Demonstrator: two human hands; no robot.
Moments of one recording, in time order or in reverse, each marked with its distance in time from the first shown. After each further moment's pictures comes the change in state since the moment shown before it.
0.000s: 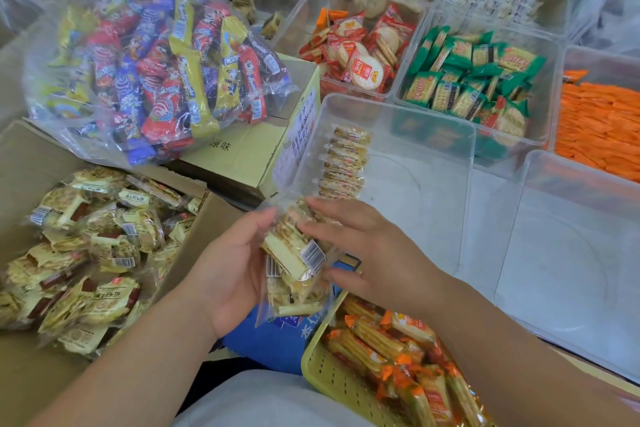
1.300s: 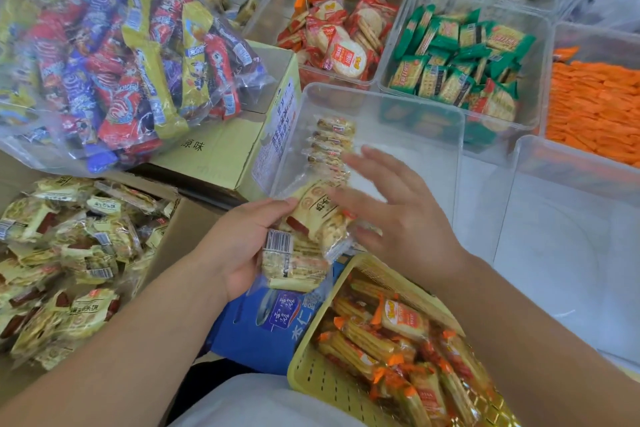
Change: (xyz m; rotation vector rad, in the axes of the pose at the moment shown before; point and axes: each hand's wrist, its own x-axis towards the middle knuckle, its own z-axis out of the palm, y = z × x) left_hand 0.050 0.011 0.024 0.228 0.139 -0.092; right_hand -0.002 0.045 -0.024 -0.361 0.291 -0.070
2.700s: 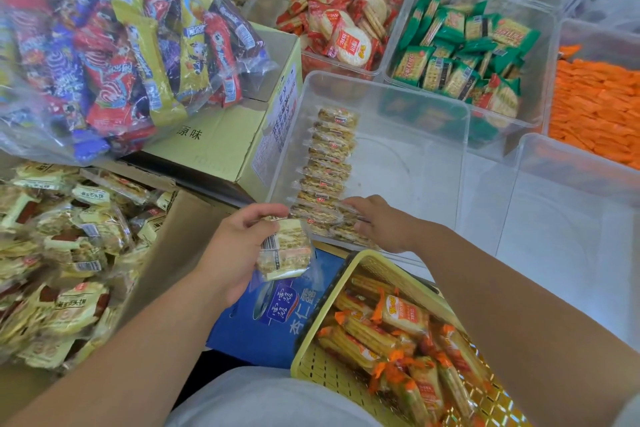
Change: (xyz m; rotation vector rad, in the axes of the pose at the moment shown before) left_hand 0.032 -0.043 -0.043 0.072 0.108 0.081; right_hand -0.024 0.076 0.092 0.263 -0.959 0.701
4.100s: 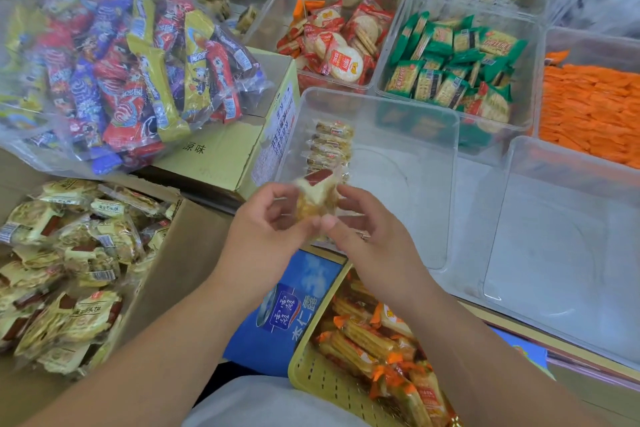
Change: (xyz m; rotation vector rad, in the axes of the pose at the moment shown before) left_hand -0.039 0.023 0.048 0.204 -0.024 0.491; right_hand -0.118 -0.102 0.009 0.833 0.564 -0.222
